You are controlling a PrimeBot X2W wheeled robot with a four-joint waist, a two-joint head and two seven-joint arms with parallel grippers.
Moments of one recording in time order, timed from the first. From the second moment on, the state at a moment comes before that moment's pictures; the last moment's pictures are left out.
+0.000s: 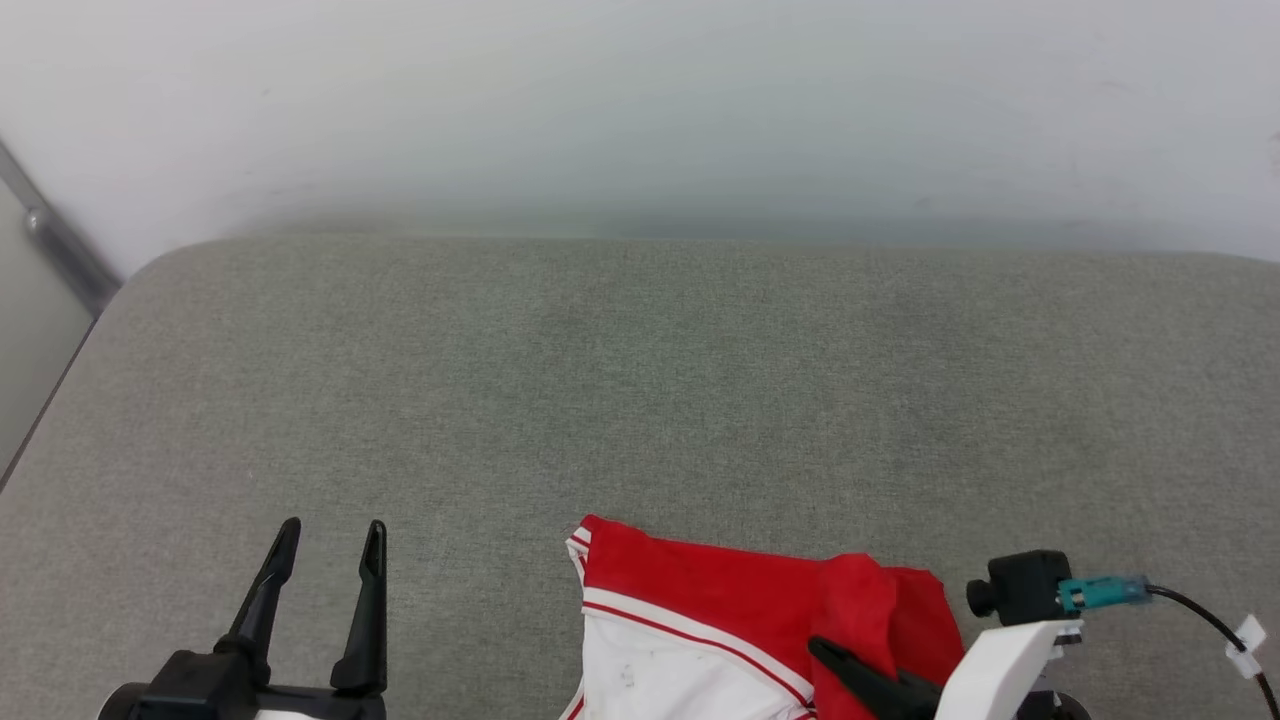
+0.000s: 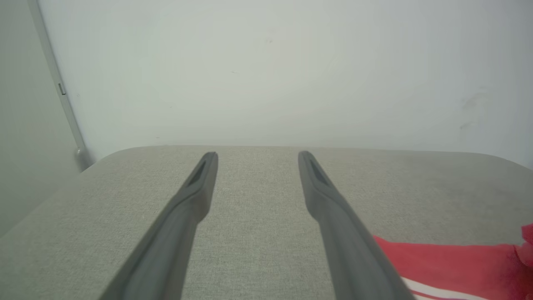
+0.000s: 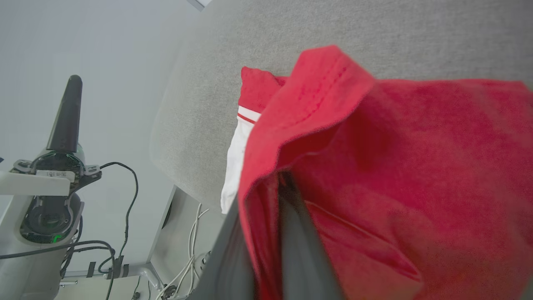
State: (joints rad) left arm 0.16 0.13 0.02 -0.09 -0.19 -0.13 -0.26; right arm 0.12 -0.05 0.13 -0.16 0.74 0.13 0.73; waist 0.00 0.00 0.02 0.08
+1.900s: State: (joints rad) left arm 0.12 0.14 0.00 -0.08 -0.24 -0.13 -0.26; right arm -0.20 -0.26 0.11 0.01 0.20 0.13 0.10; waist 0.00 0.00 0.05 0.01
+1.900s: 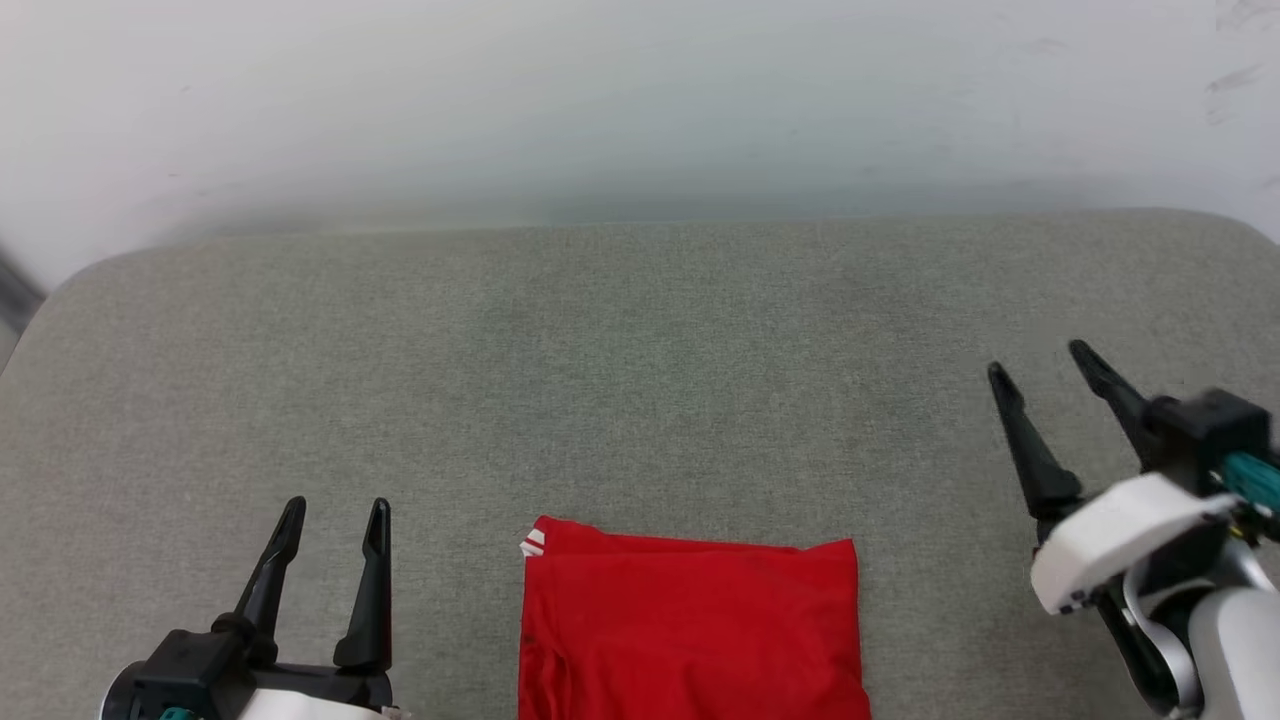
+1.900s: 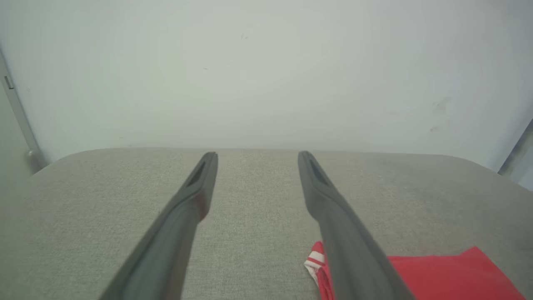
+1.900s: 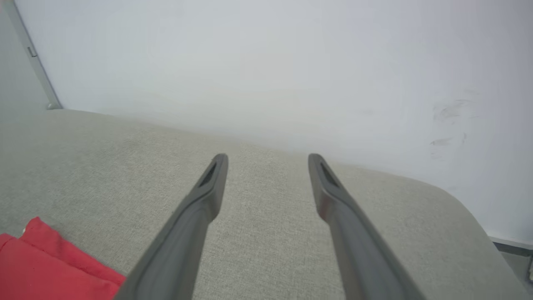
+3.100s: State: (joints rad) left arm 0.14 0.12 -0.06 -0.10 -0.23 -0.13 -0.26; right arm 0.08 -0.06 0.02 -0.15 0.11 0.13 0.00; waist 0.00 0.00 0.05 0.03
